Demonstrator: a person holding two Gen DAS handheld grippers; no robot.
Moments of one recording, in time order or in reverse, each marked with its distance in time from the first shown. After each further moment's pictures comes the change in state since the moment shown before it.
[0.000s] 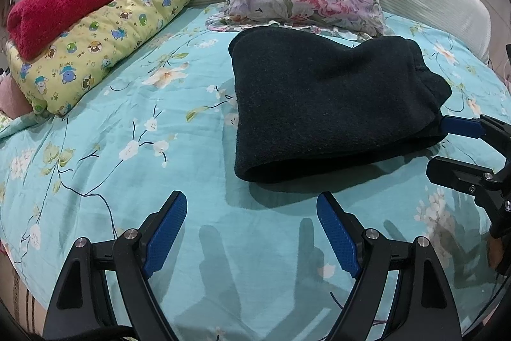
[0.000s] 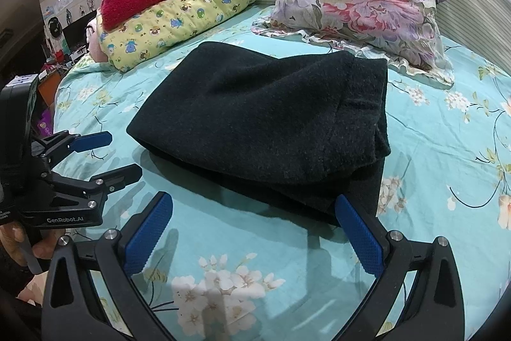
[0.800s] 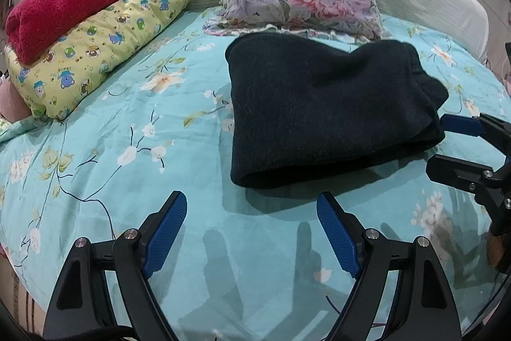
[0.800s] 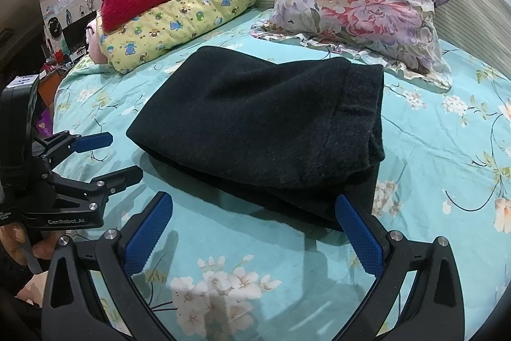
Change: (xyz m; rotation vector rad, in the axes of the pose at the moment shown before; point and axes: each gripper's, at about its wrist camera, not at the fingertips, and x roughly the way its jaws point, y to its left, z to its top) left arm -0.003 -0.001 0.003 0.000 -0.020 -0.011; right arm -0.006 -0.003 0.003 -0.003 -0.011 -0.010
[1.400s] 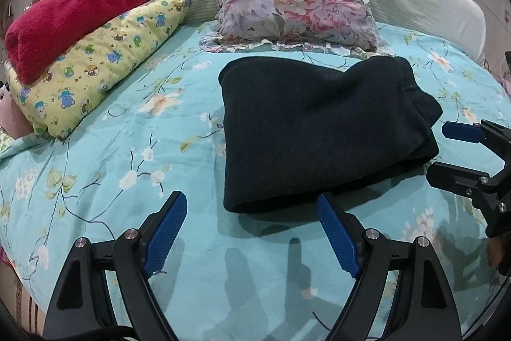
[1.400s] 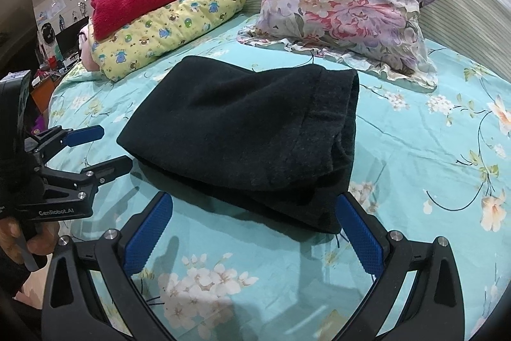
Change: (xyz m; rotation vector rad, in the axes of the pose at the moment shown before) left arm -0.007 -0.009 0.017 0.027 -0.031 0.009; right arm -0.010 -0.015 0.004 0.022 -0.010 -0.027
